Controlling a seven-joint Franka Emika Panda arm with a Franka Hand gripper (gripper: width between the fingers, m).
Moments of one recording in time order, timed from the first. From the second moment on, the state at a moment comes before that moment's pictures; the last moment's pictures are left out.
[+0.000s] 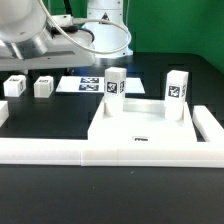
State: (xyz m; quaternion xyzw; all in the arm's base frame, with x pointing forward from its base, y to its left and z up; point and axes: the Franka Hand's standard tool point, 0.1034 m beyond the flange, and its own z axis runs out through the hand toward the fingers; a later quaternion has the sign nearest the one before) arm 0.408 -0.136 0.048 -0.91 0.04 0.40 0.08
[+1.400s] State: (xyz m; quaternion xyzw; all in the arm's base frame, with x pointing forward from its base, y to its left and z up) arm 0.370 -0.145 0.014 -0.88 0.01 0.47 0.08
